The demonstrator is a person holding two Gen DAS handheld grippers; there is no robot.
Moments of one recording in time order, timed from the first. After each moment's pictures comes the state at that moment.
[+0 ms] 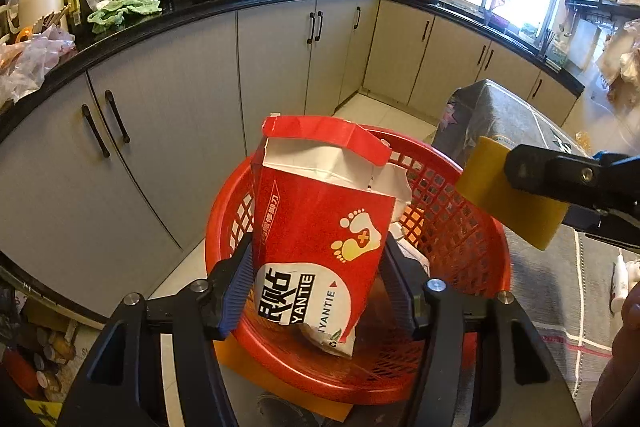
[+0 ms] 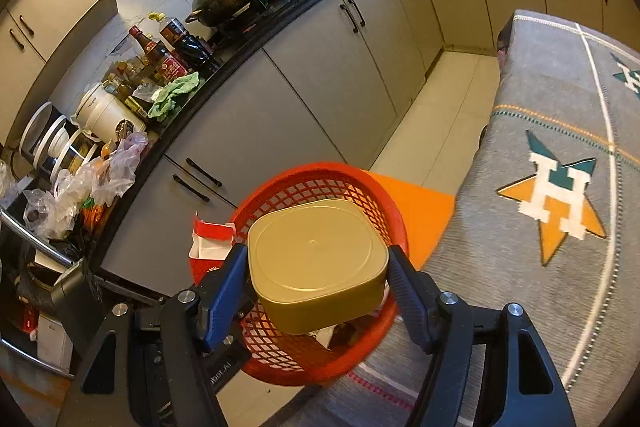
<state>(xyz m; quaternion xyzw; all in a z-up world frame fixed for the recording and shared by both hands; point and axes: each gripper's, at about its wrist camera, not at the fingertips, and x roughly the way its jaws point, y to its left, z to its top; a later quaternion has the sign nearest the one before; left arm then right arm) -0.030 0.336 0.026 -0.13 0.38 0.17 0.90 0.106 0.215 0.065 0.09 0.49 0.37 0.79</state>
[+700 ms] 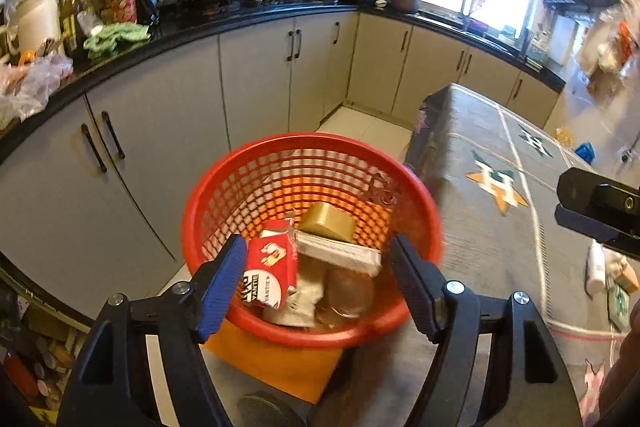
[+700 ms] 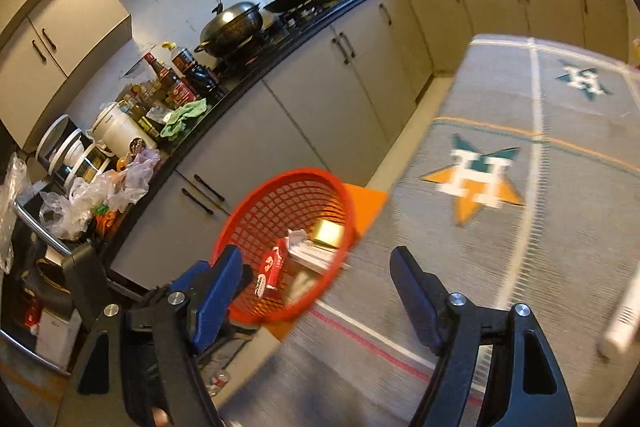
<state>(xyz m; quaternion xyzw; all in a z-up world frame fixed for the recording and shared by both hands) -0.056 0.281 0.053 -0.11 0.36 0.15 0.92 0.055 0.124 0.096 0.10 0.43 0.36 0.82</state>
